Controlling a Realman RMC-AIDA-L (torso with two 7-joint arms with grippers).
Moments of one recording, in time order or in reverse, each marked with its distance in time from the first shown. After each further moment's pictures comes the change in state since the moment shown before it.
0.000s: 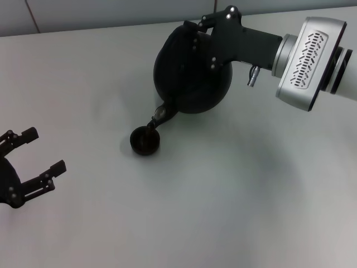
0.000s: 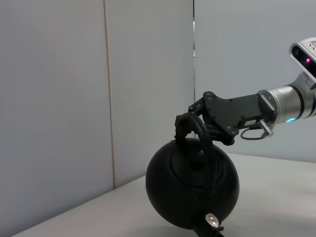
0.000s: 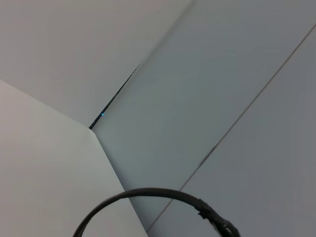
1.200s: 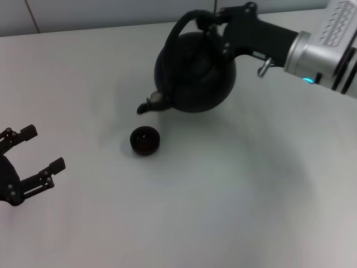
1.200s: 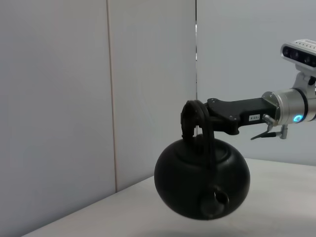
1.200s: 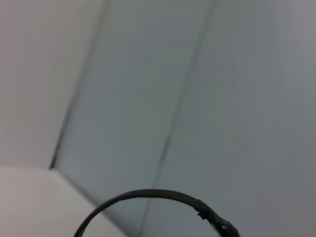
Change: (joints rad) left arm -0.002 0.000 0.000 -0.001 -0.010 0.000 -0.002; right arm -0.040 -0.003 0.016 -0.010 0.077 0.002 0.368
